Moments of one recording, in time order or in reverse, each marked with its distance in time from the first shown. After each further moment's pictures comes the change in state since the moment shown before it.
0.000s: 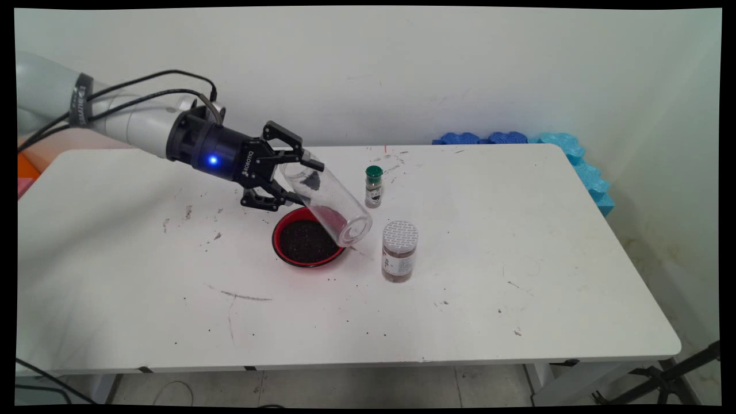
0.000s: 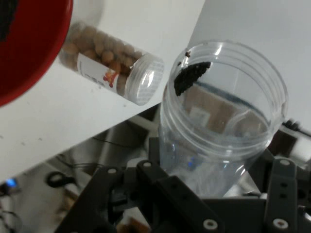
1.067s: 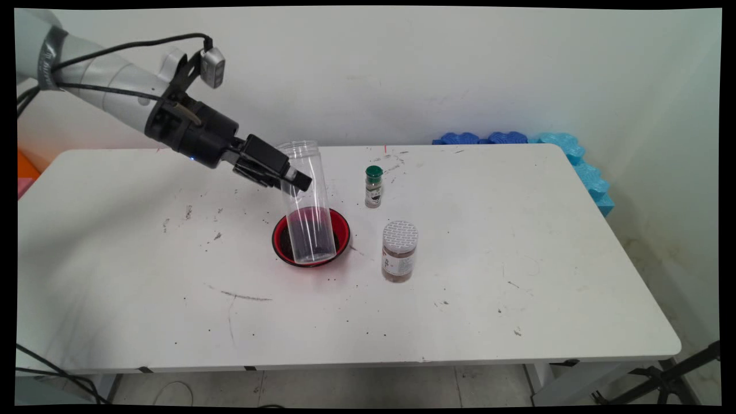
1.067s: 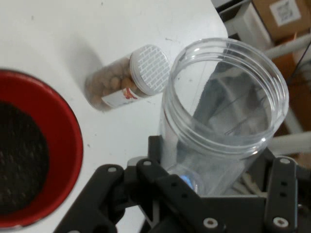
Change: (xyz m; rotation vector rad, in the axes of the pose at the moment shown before) arm -0.032 0.050 -0.014 0.179 -0.070 0.929
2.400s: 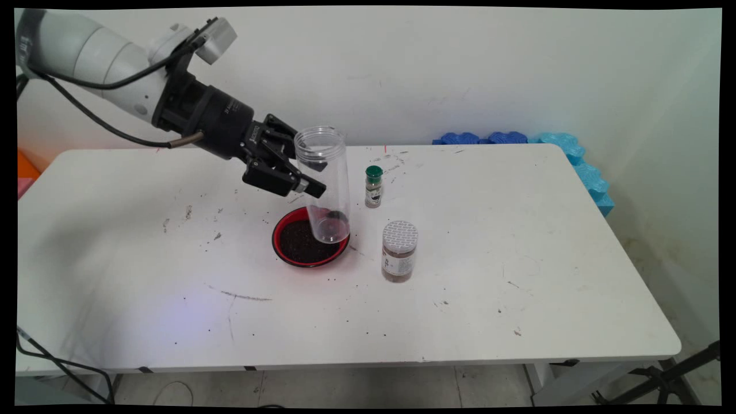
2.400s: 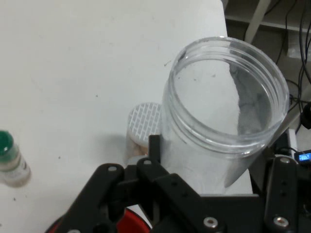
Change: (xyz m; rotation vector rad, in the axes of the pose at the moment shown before) arm -0.002 0.068 0.013 0.103 0.028 0.828
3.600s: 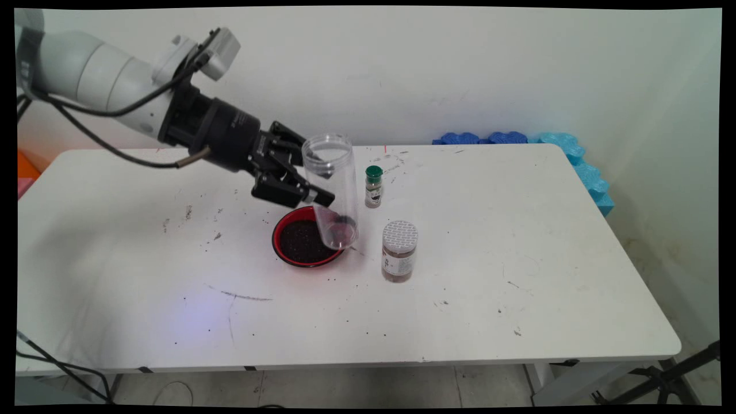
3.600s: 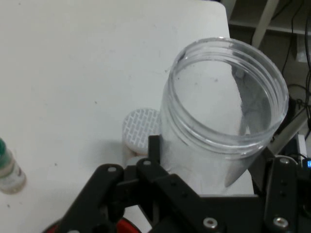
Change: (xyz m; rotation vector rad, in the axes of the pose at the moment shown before) arm -0.009 0.021 0.014 0.031 0.021 0.018
